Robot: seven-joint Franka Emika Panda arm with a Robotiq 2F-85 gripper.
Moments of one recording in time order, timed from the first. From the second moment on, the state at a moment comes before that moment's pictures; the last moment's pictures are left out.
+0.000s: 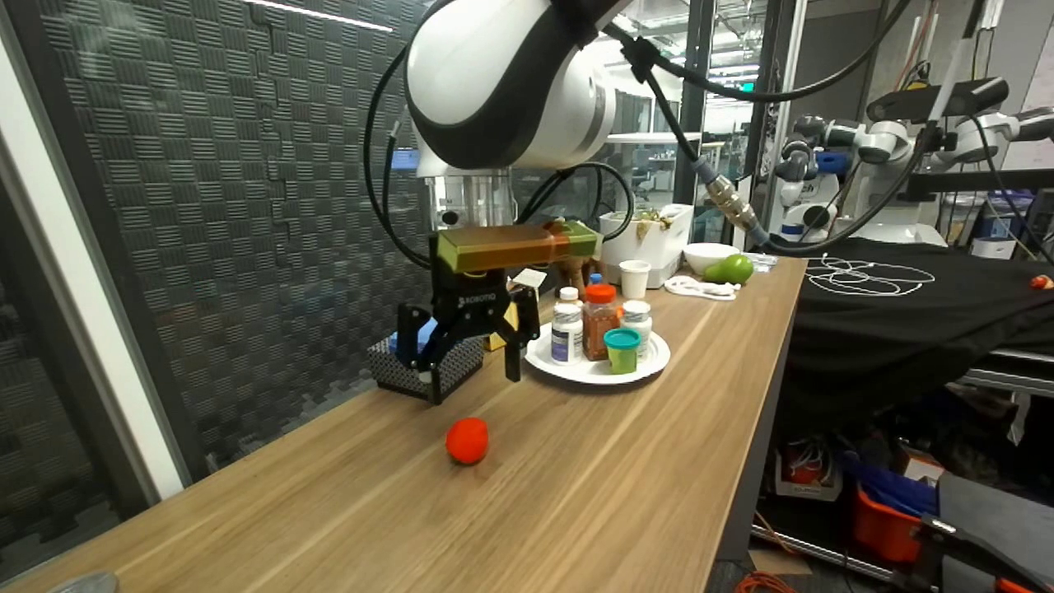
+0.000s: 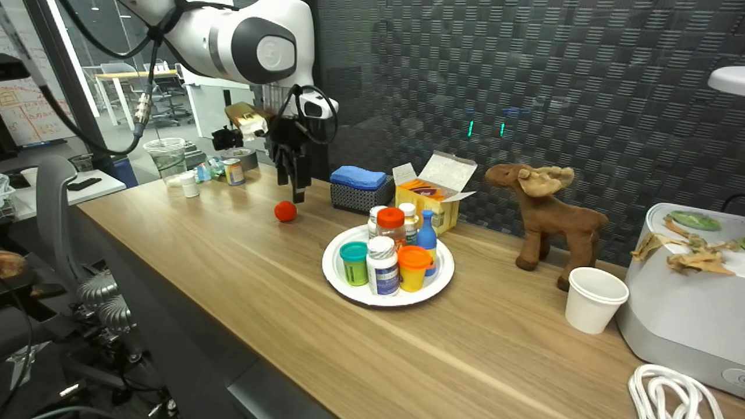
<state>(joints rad) 0.19 0.43 0.08 -1.79 0.06 2.19 0.45</state>
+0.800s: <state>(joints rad) 0.21 0.47 0.10 -1.78 0.10 2.15 0.45</state>
